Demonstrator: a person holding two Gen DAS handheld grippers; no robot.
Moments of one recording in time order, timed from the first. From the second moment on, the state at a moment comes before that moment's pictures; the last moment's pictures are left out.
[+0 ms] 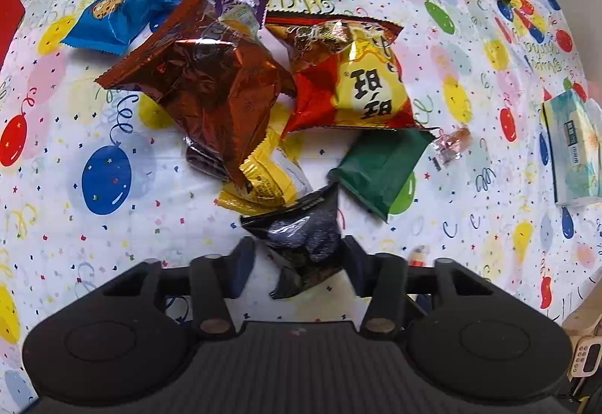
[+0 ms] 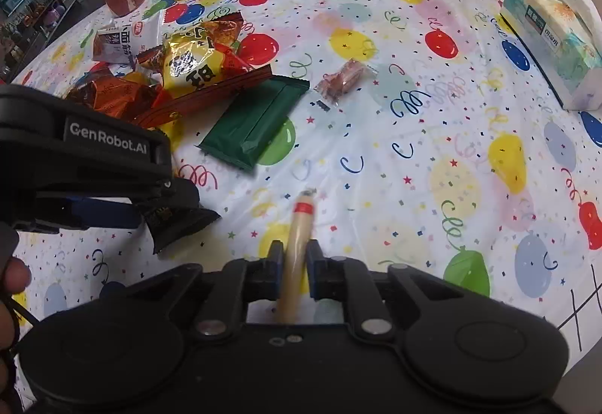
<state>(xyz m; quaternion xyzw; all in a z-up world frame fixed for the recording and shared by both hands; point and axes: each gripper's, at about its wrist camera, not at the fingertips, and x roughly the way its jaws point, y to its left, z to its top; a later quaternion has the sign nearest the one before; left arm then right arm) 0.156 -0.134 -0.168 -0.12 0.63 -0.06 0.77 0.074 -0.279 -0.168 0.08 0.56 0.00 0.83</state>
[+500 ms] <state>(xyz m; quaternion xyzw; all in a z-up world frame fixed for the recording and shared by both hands) 0.131 -0.118 -0.147 -0.12 0.61 -0.03 0.78 0.058 -0.282 -0.142 0.09 0.53 0.03 0.84</state>
